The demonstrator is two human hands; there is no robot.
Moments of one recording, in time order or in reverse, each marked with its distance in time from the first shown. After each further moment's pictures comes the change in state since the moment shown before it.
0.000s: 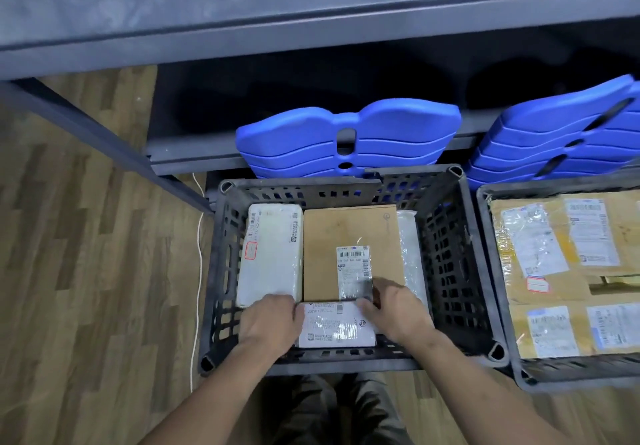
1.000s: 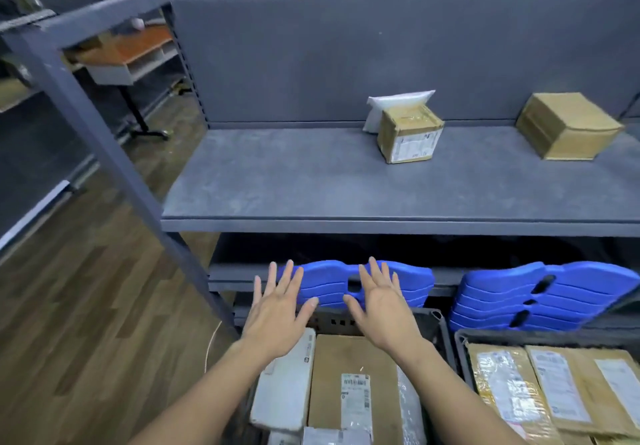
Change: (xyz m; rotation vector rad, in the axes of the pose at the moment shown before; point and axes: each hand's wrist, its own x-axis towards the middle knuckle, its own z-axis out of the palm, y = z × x) left_hand -0.020 -0.008 -0.227 -0.161 0.459 0.131; right_hand -0.061 -0.125 -0.228 -0.076 0.529 -0.384
